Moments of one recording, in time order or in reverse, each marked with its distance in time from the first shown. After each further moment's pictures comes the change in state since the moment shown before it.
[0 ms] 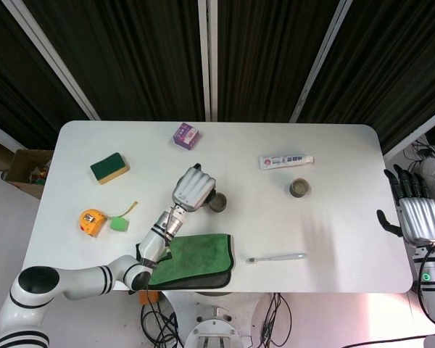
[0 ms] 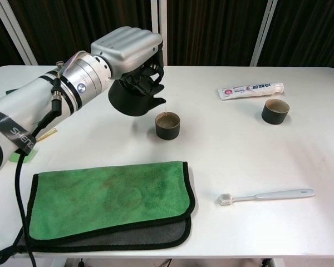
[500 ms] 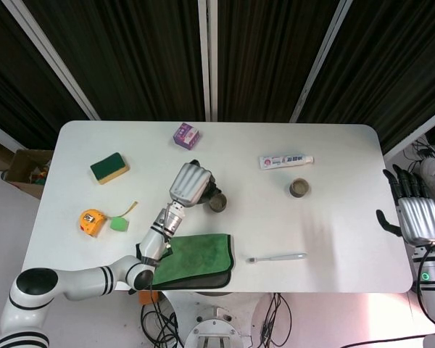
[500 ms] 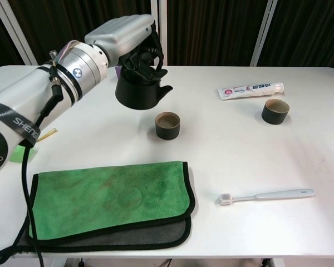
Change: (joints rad) left arm 0.017 -0.010 -0.067 -0.025 -0.026 0.038 -0.160; right arm 0.005 0.000 0.002 -0.003 0.001 -0.005 -0.007
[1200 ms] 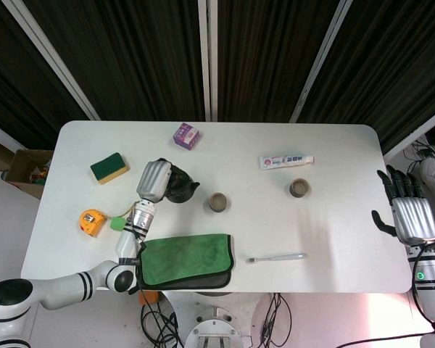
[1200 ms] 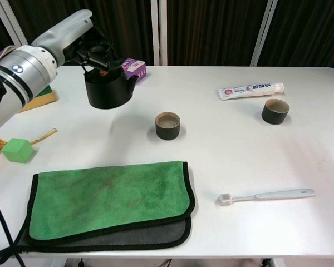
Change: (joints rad) left arm 0.150 0.083 0.019 -0.015 -0.013 0.055 -0.320; right arm 0.008 -0.001 -0.004 -0.025 0.006 -0.012 -0.042
